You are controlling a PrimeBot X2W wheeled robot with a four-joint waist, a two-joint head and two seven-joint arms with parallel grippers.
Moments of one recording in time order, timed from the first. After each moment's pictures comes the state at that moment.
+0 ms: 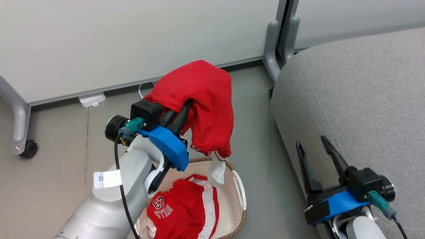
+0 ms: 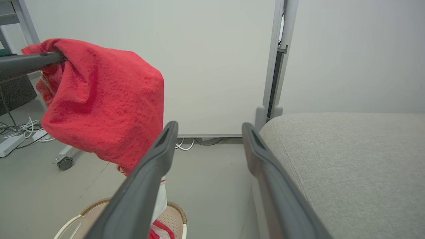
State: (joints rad) left arm -0.74 0.20 -0.84 0.74 -0.73 -0.12 -0.26; right arm -0.16 -0.05 0.08 0.25 0.06 0.13 -0.26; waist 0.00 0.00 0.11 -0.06
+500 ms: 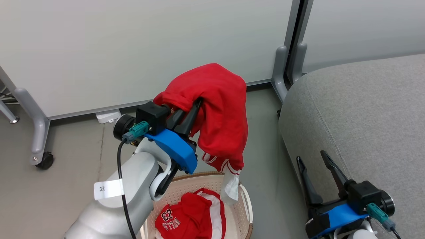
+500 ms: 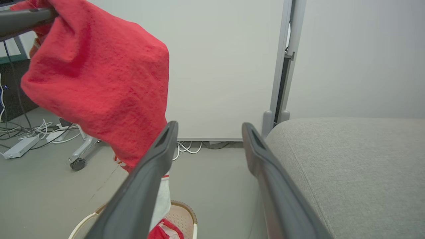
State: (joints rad) left arm -0.70 0.20 -0.81 0.62 -0.70 -0.10 -0.26; right arm -0.09 -0.05 0.08 0.25 0.07 0.13 -0.26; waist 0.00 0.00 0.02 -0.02
